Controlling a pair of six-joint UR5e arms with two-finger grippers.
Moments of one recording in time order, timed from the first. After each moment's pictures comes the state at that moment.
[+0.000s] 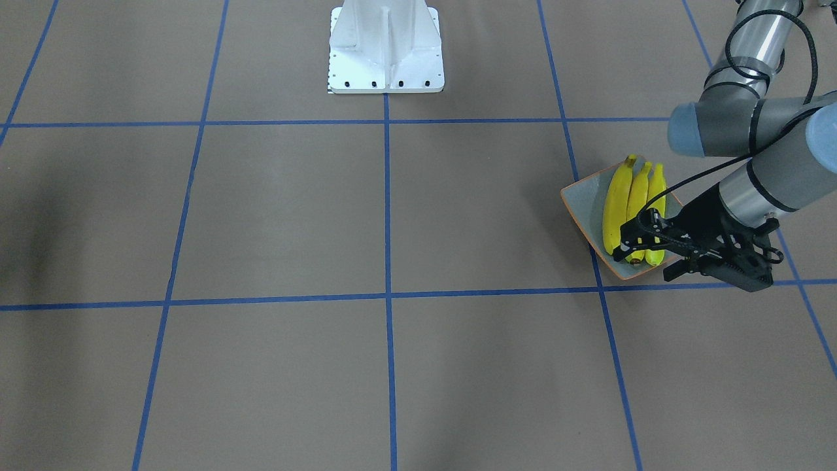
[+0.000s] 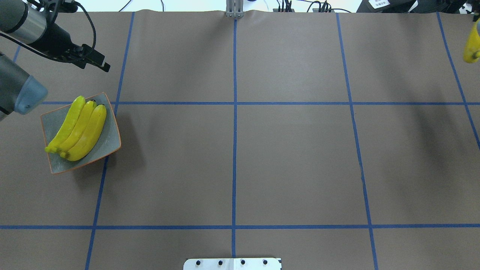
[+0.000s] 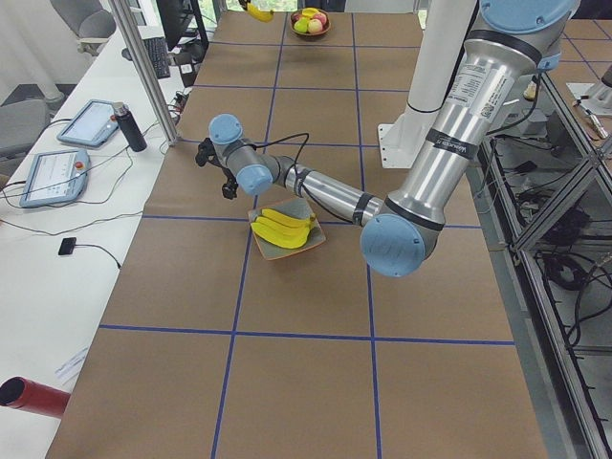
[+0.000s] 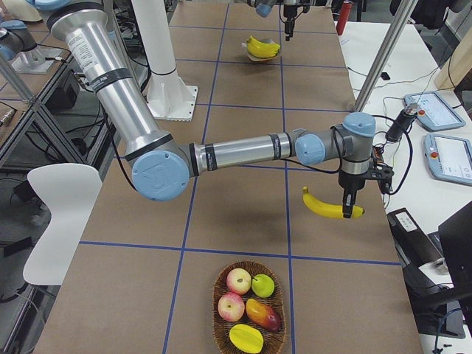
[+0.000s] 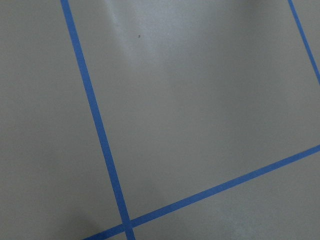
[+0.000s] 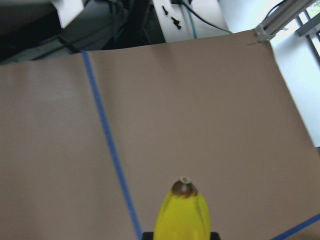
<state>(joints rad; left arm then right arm) -1.10 -2.00 -1.49 -2.07 -2.40 -0.63 1.38 -1.04 1.28 -1.51 2.03 0.71</state>
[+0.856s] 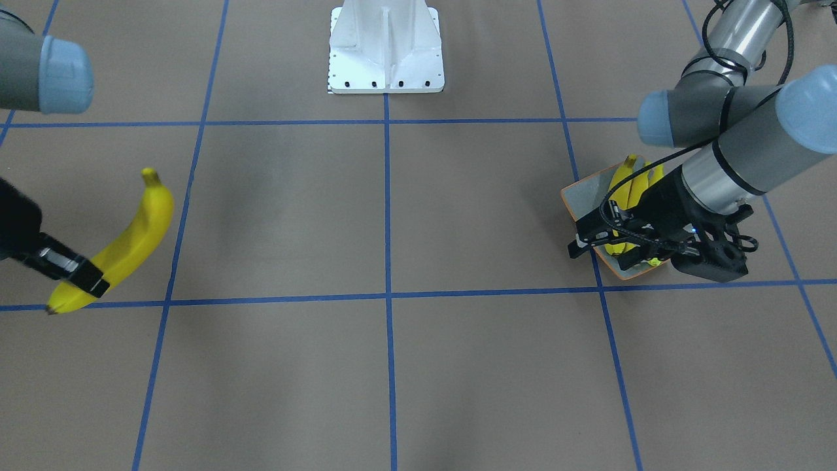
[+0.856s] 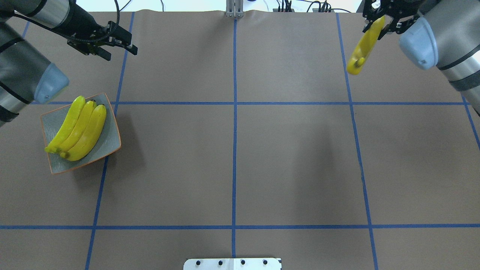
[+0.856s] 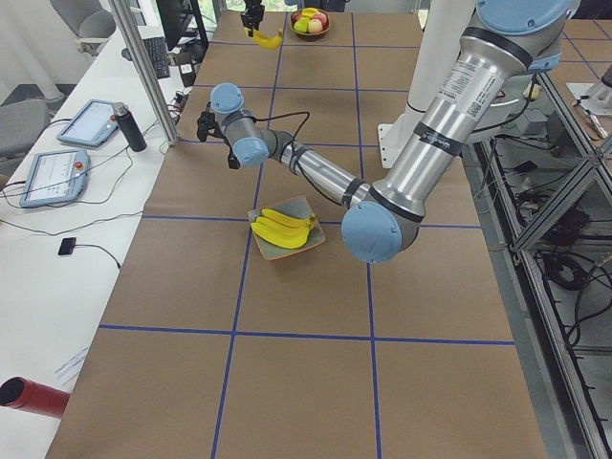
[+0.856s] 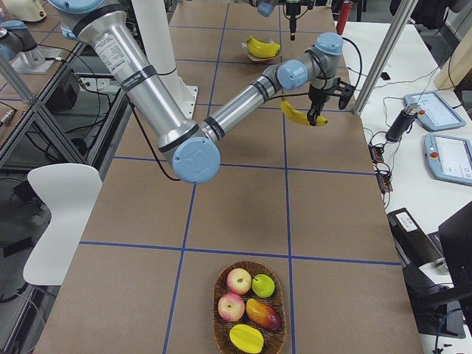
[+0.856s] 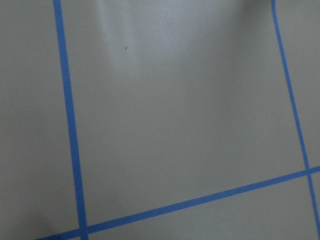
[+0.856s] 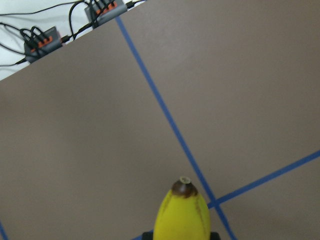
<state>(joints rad) -1.06 -2.11 -1.55 -2.07 -2.41 -1.01 1.13 -0.96 1.71 -1.75 2.28 1.17</state>
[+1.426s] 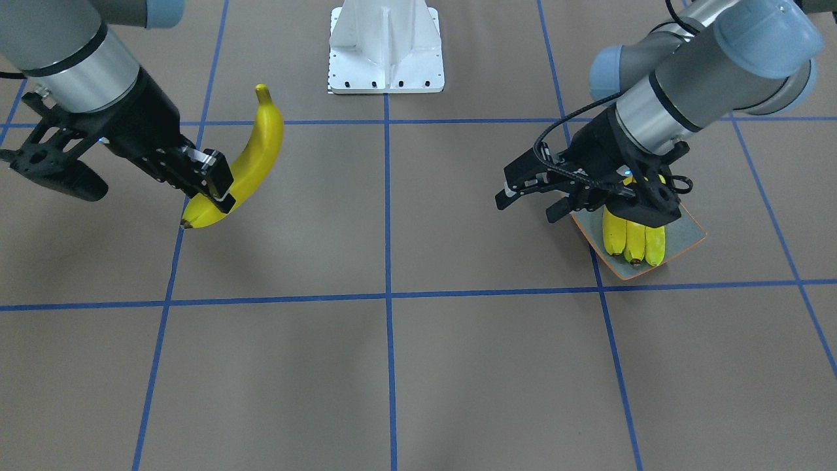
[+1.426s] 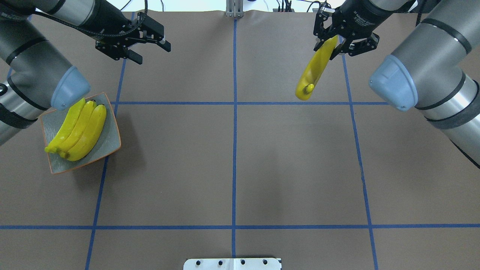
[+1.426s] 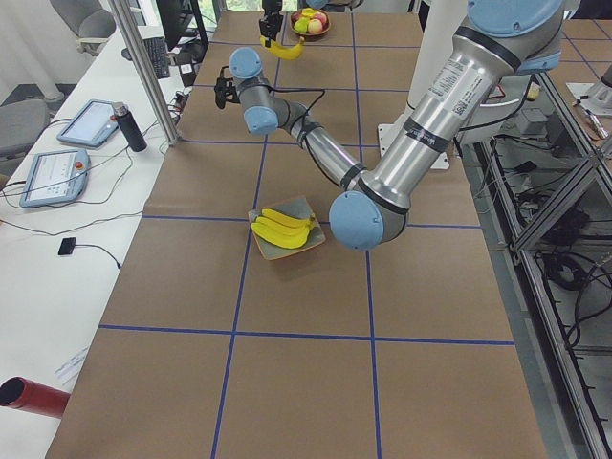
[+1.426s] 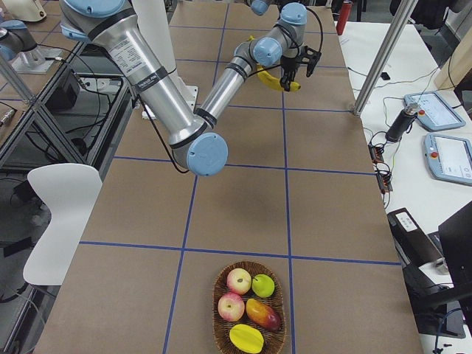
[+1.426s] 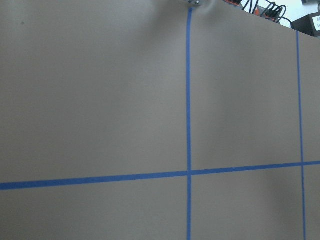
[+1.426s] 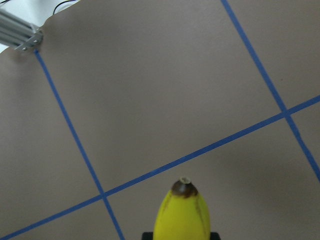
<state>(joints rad) -0.98 -2.18 -1.67 -2.08 -2.41 -1.30 0.98 -0.90 1.89 -1.74 2.22 1.37</state>
